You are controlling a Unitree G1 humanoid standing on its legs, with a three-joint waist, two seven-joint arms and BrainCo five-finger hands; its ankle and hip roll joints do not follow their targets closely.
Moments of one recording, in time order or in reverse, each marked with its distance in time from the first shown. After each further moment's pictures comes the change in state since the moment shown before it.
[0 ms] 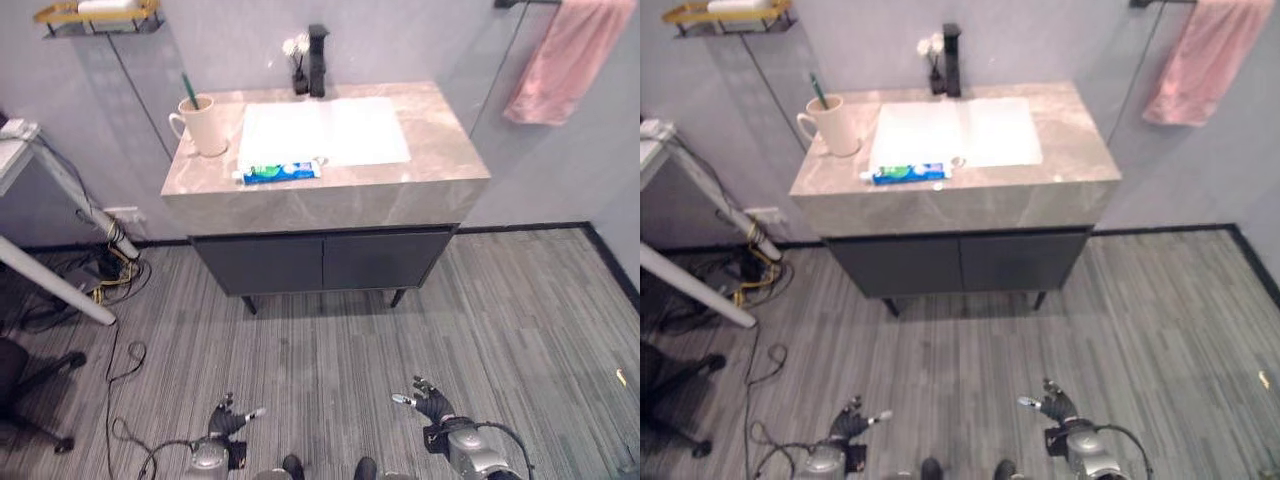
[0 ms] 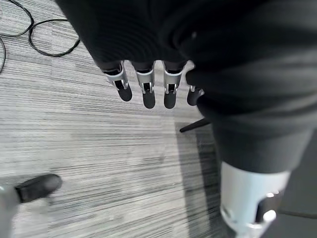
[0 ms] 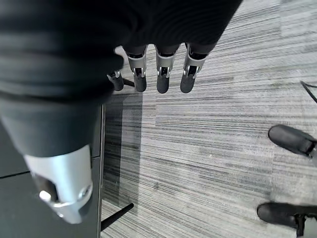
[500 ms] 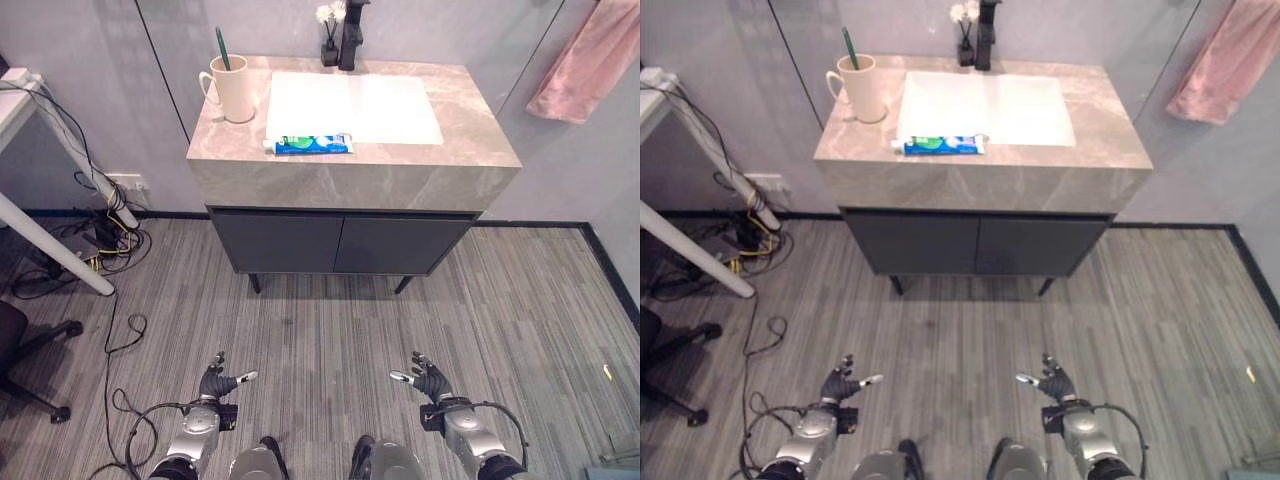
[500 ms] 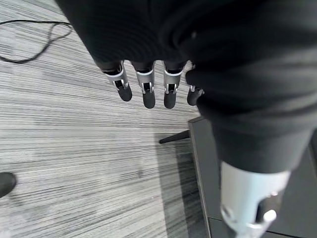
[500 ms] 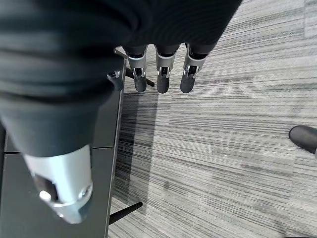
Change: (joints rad) left arm -0.031 0.082 -0.038 -0.067 0.025 0.000 0.003; right arm -0.024 0.017 -0.003 -0.036 0.007 -0.014 -0.024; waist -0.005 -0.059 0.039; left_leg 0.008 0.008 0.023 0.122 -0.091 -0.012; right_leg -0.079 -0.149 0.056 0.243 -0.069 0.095
